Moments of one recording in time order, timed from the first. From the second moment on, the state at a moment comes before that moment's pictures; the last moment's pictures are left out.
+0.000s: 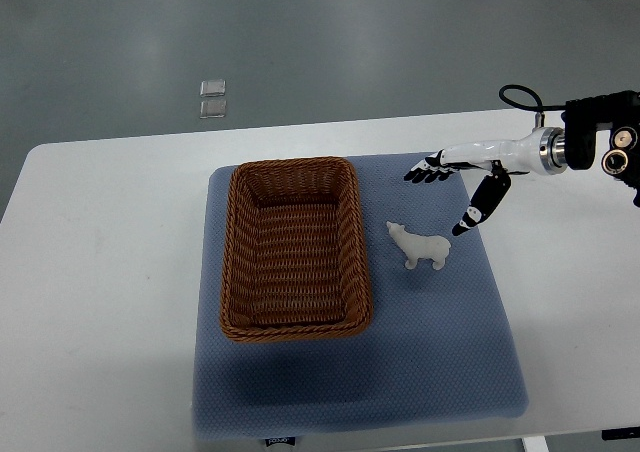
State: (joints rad) left arm 0.00 0.00 -0.16 -0.15 0.04 -0.02 0.05; right arm 1.11 -0.67 0.11 1.14 -1.10 0.45 0.16
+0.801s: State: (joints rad) left arm 0.00 0.00 -0.16 -0.15 0.04 -0.02 0.05; right arm 1.07 -0.56 0.10 1.15 -1.32 0.39 0.15
